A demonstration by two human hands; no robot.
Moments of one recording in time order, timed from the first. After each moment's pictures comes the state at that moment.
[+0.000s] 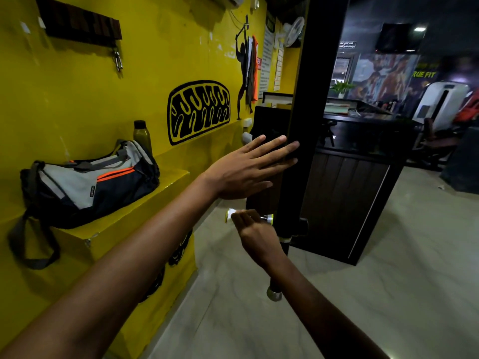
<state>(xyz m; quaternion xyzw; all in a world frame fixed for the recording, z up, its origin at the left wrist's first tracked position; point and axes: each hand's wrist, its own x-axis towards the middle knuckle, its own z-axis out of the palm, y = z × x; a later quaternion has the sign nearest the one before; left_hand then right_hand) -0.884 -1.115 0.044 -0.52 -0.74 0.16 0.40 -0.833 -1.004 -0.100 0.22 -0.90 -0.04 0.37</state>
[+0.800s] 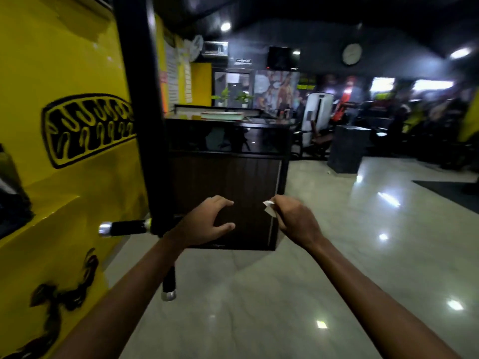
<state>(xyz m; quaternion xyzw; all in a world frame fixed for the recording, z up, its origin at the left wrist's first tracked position) -0.793 -0.933 -0.042 -0.52 -0.81 -0.25 0.11 -0.669 -0.710 -0.043 -0.01 -0.93 0.04 0.35</state>
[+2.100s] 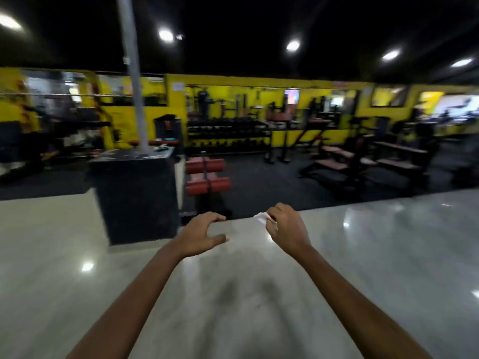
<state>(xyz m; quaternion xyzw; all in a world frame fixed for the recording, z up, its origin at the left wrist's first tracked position) -0.305 -0.405 -0.041 -0.93 -0.19 -0.19 -0.24 -0.111 -0.554 -0.058 -0.78 -0.52 -0.22 0.29</state>
